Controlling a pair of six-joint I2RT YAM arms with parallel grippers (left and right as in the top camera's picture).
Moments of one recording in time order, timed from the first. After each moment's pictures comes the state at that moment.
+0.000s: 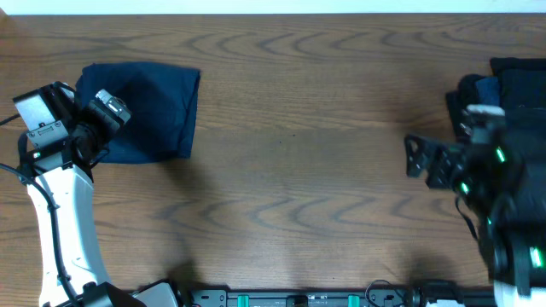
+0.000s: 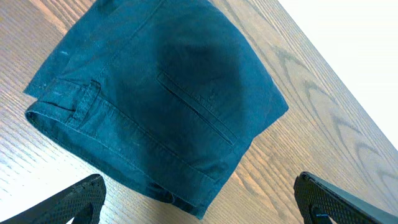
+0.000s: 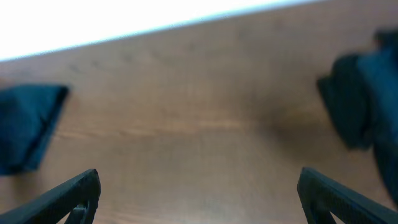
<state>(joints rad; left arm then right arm) 0.43 1.37 1.11 -0.60 0.24 -0.45 -0.02 0.81 1.04 -0.82 -0.20 0.20</state>
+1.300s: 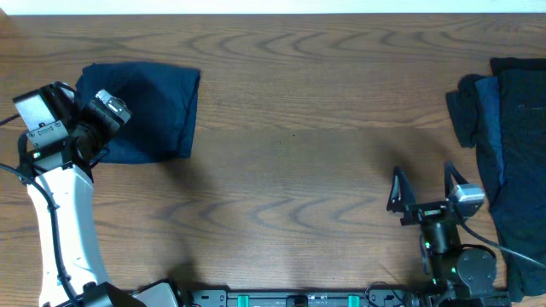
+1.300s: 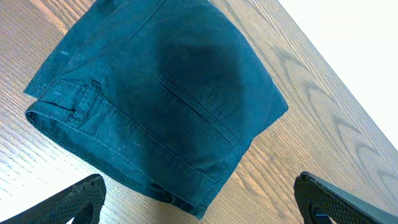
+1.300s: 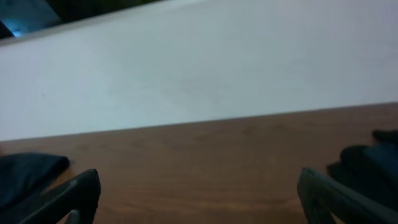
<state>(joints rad) 0.43 1.37 1.11 -0.60 0.24 -0.45 0.12 0.01 0.12 -0.05 -0.02 0.22</state>
